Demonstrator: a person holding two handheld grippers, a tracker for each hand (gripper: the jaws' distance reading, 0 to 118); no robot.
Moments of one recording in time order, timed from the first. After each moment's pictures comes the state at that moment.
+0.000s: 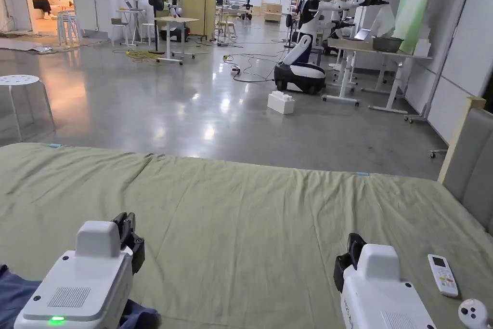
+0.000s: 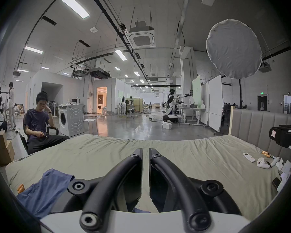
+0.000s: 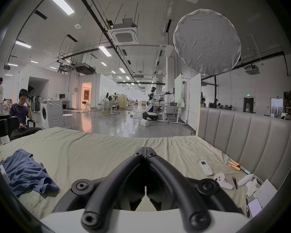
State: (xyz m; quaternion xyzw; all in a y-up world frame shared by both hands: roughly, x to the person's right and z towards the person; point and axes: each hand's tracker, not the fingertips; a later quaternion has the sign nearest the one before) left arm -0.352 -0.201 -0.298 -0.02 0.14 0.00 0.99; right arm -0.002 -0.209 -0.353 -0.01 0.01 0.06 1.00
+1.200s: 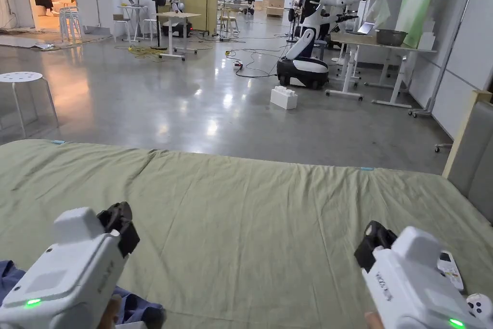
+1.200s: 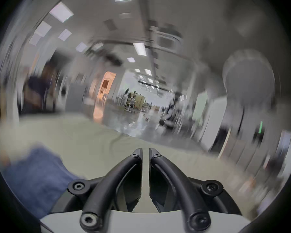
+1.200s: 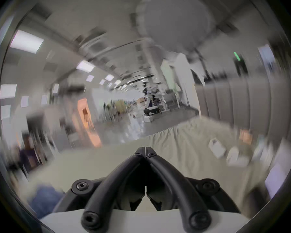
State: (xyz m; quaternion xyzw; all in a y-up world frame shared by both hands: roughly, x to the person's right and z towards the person) left arm -0.370 -0.183 -0.303 -0.03 0.14 0.05 0.99; right arm 0.019 -0.188 -0.368 -0.05 0.01 -0.05 1.00
